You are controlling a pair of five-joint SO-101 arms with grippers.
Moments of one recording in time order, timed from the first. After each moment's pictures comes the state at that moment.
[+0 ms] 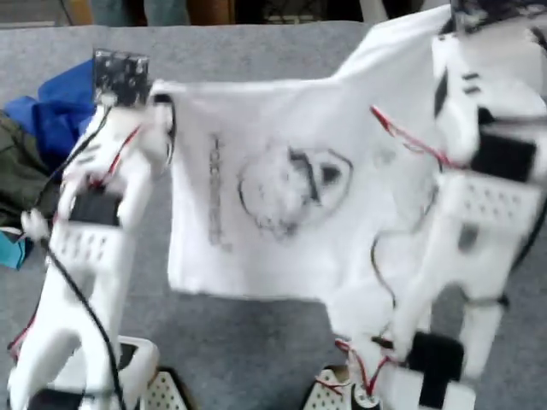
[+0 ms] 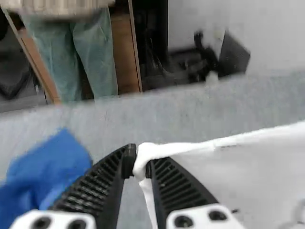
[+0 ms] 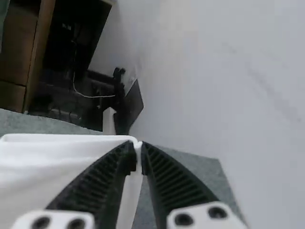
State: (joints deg) left arm 1.2 -32.7 34.1 20.6 -5.4; right arm 14.5 -13.3 -9.5 43.5 27.8
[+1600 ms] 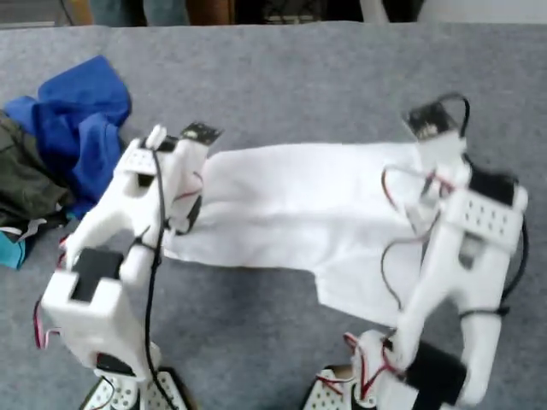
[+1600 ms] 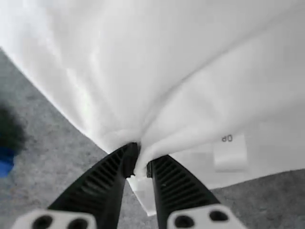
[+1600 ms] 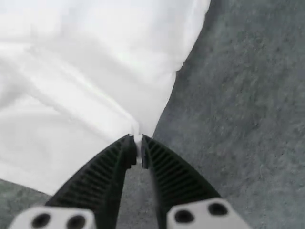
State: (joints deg) left arm 3.5 9.0 21.1 69.6 -16.0; right arm 26.8 -22.9 34.3 70.5 44.7
